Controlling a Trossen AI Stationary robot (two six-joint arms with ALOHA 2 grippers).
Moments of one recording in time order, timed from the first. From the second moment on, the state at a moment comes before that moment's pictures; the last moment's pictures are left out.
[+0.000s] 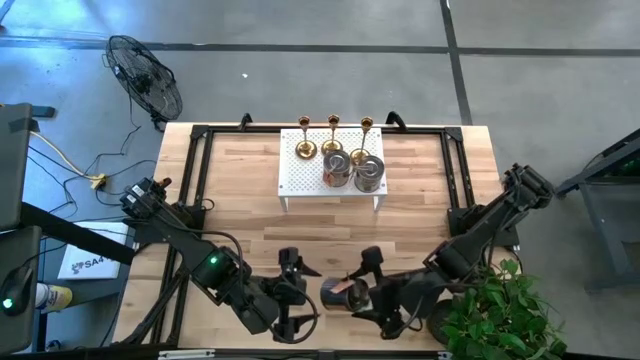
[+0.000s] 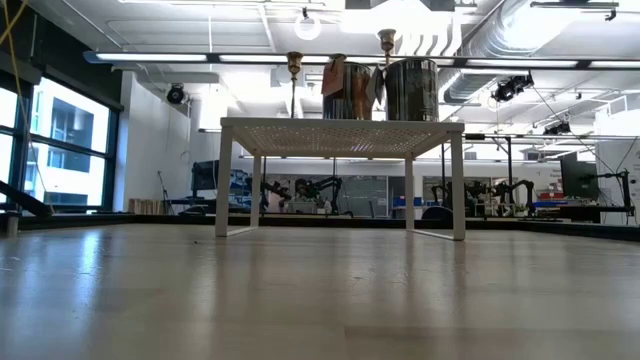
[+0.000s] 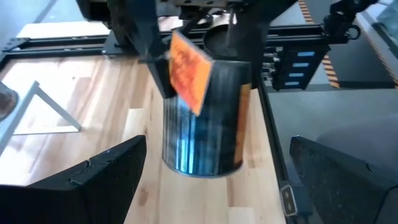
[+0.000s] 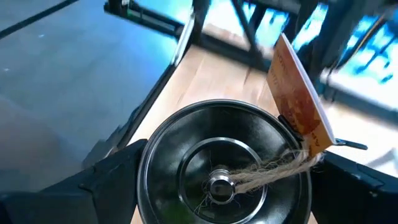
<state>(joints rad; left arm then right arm) -0.67 1.74 1.80 -0.70 -0.56 -0.39 0.70 1.56 1.36 -0.34 0.46 0.03</state>
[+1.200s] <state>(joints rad) -0.52 1.77 1.80 -0.68 -0.36 -0.37 0.67 1.56 1.36 -0.18 0.52 -0.23</state>
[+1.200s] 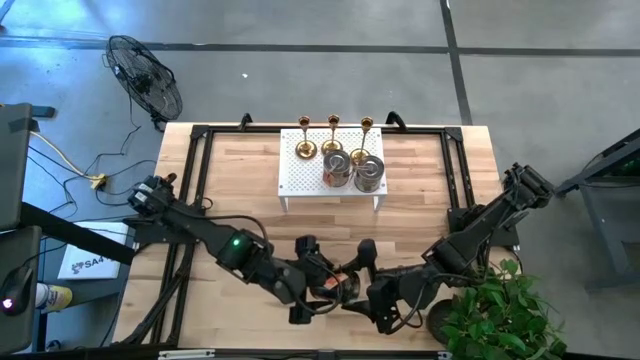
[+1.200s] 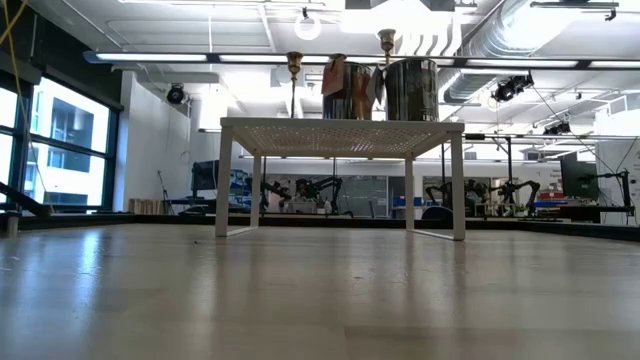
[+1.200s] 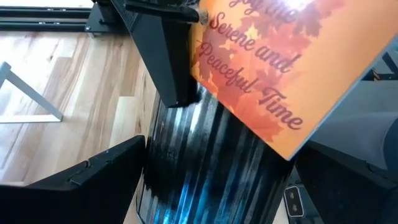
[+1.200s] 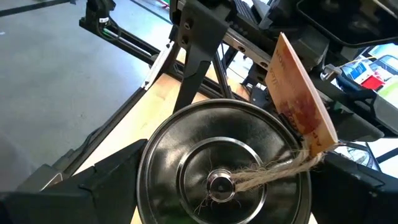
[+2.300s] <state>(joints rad) -0.49 1.84 1.80 -0.61 -0.30 -0.30 0.69 1.56 1.37 -0.21 0.53 -0.16</state>
